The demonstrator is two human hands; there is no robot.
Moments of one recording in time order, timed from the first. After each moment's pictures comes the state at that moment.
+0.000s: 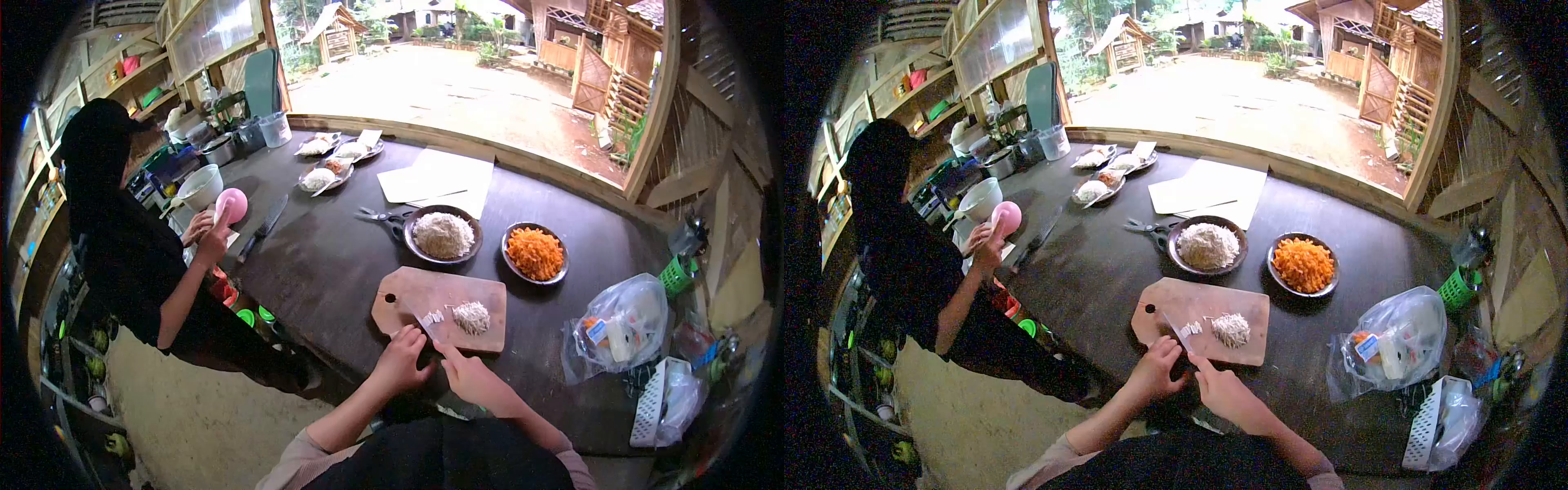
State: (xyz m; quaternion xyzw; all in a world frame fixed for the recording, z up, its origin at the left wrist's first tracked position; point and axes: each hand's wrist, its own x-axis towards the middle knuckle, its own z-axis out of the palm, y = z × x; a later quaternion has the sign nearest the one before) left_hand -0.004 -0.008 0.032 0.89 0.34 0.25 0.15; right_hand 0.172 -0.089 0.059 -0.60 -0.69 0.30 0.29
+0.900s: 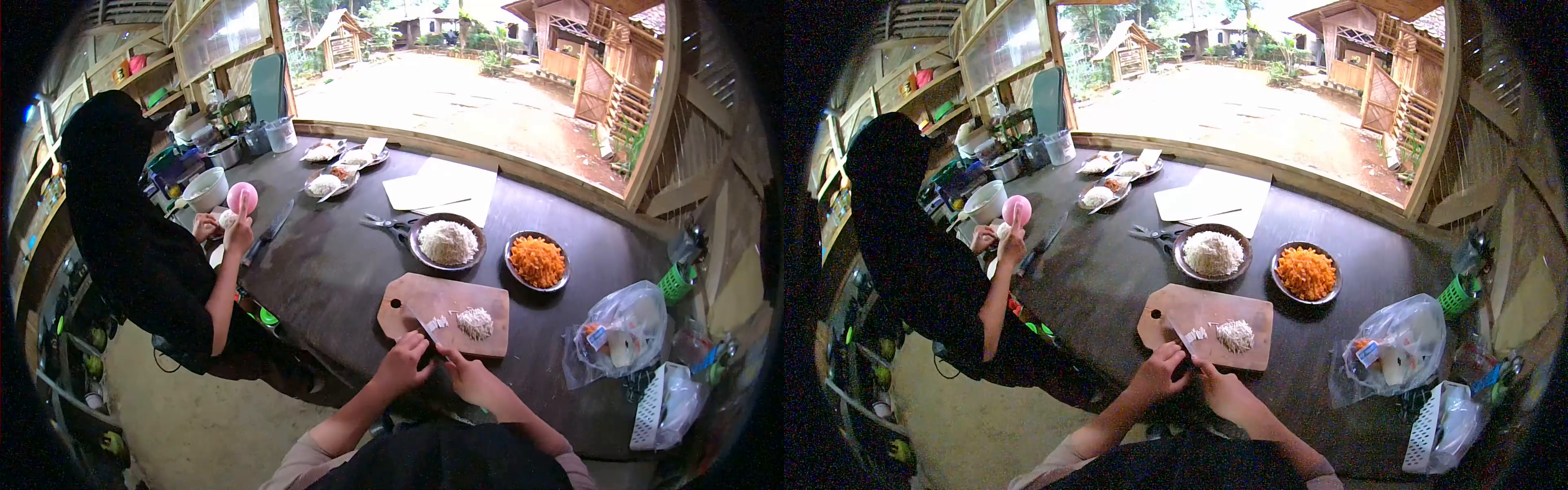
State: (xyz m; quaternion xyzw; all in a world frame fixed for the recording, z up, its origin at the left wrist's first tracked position) left_hand -0.009 -0.004 0.030 0.89 0.31 0.30 0.16; right_hand 0.170 -0.084 0.058 -0.62 -0.67 0.33 0.24
